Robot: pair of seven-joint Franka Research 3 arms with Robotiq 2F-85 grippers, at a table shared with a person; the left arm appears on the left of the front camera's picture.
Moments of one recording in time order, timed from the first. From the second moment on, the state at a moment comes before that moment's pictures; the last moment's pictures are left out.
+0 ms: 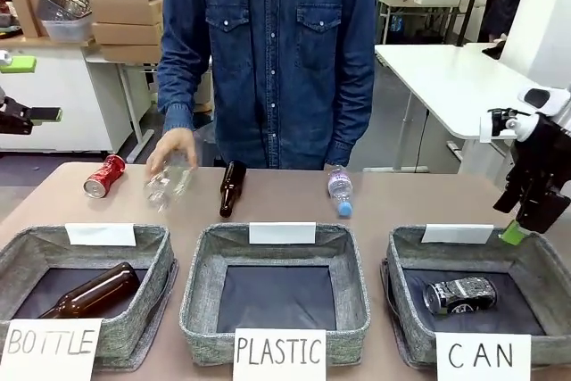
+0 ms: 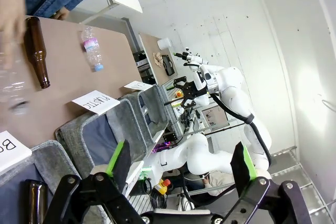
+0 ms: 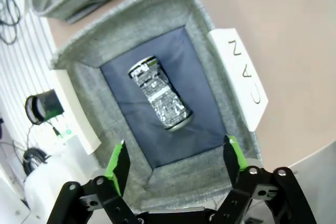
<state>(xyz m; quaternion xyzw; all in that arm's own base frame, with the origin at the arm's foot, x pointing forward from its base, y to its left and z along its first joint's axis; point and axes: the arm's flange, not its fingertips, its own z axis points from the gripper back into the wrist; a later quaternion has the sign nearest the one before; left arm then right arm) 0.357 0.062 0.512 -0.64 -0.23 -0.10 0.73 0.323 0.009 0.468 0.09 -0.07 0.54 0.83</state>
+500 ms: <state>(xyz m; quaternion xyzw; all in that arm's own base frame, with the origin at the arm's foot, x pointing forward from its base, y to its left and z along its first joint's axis) 0.357 0.062 0.512 -0.64 -0.23 -0.10 0.73 0.331 0.004 0.465 0.18 -0.09 0.49 0.85</state>
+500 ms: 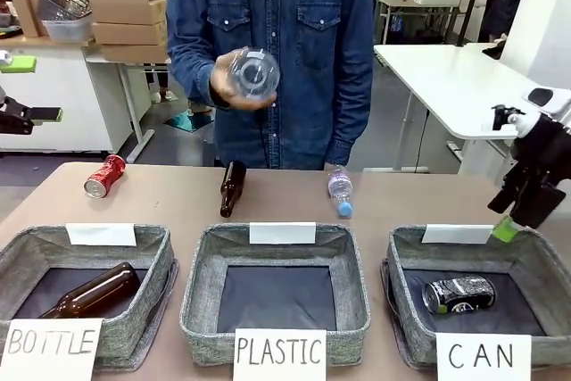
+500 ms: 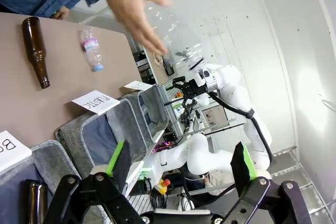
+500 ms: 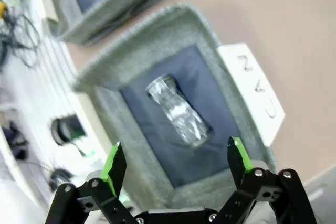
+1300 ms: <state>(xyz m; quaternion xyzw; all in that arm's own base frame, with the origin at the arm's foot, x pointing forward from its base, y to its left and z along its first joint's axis) 0.357 0.062 0.512 -0.64 -0.23 -0.10 0.73 0.430 -0.002 0.510 0.62 -0.09 0.03 0.78</state>
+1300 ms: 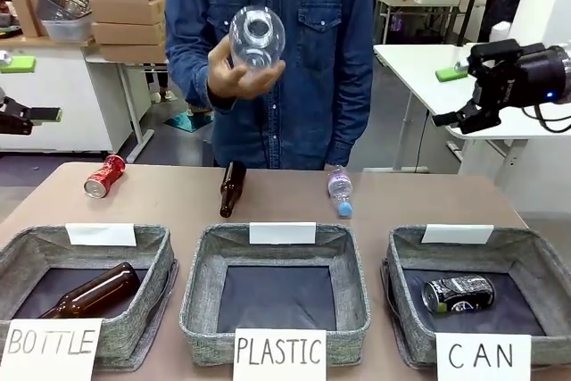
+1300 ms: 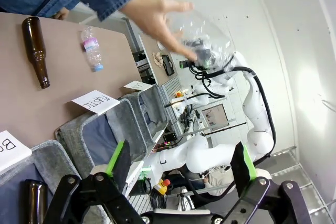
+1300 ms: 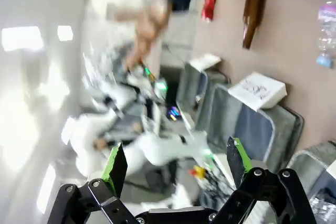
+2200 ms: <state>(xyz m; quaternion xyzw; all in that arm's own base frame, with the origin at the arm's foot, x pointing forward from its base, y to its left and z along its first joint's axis) 0.357 0.062 0.512 -0.64 -0.23 -0.10 0.73 0.420 0.010 0.515 0.59 -0.09 0.10 0.79</state>
